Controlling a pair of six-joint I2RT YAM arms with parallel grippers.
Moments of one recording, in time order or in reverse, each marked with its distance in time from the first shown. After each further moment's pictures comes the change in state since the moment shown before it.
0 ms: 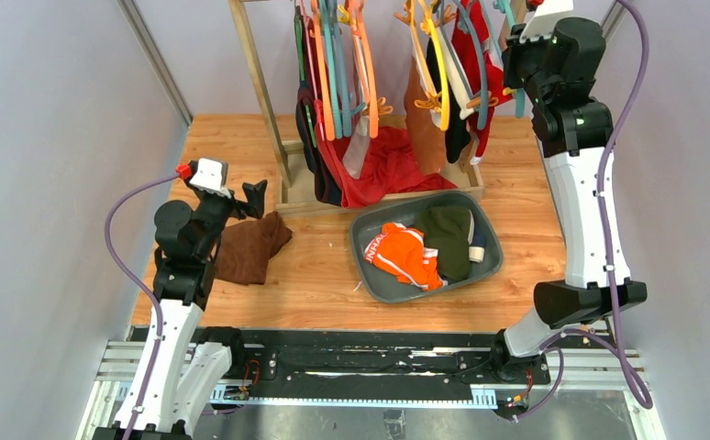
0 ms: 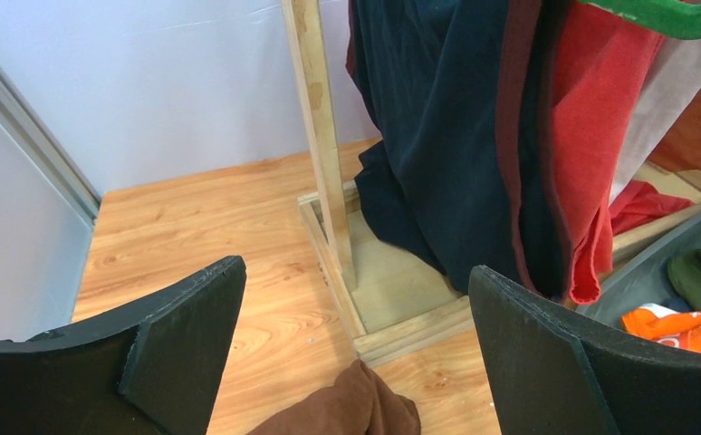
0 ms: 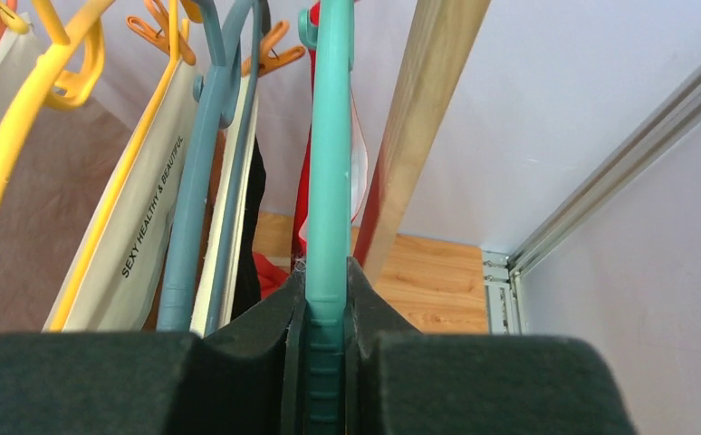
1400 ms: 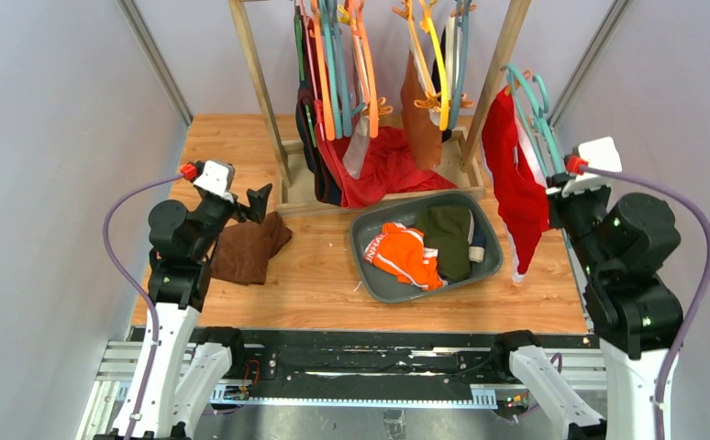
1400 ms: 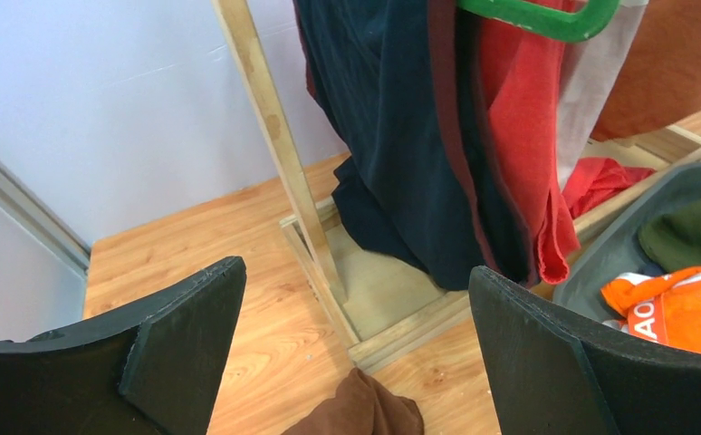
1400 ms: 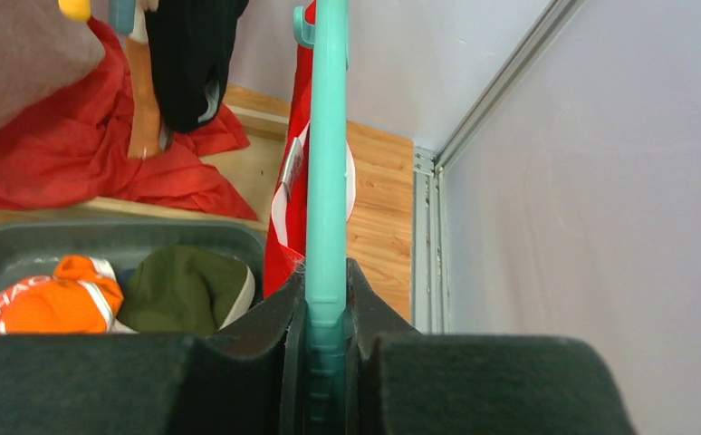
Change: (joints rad) left arm 0.000 -0.019 0.050 -0.053 0.115 0.080; right arm 0.000 -0.833 -0.690 -0.151 0.045 -0.180
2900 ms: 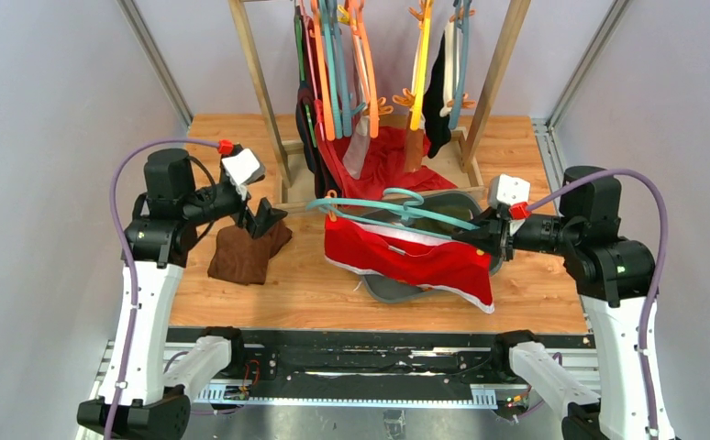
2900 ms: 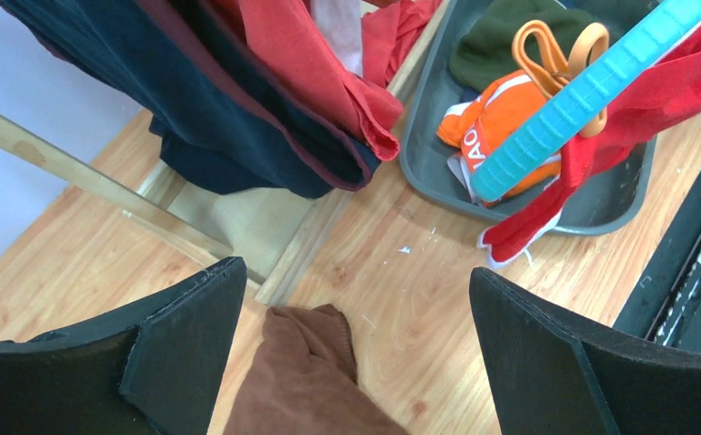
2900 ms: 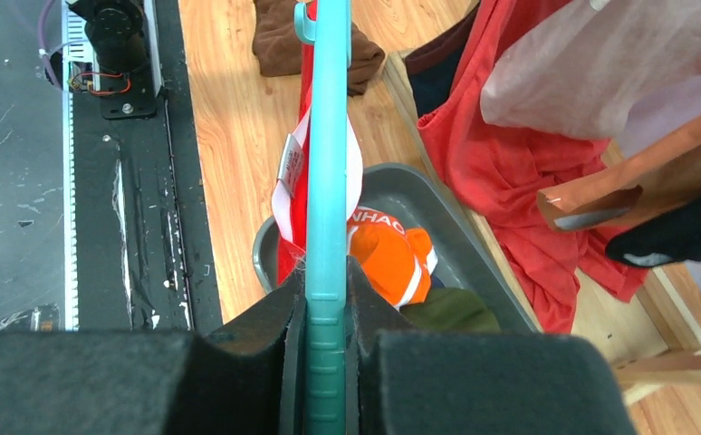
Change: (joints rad) left arm 0.001 0.262 0.457 -0.718 0.449 0.370; right arm -0.003 0.100 -0.029 -0.340 -1.105 -0.412
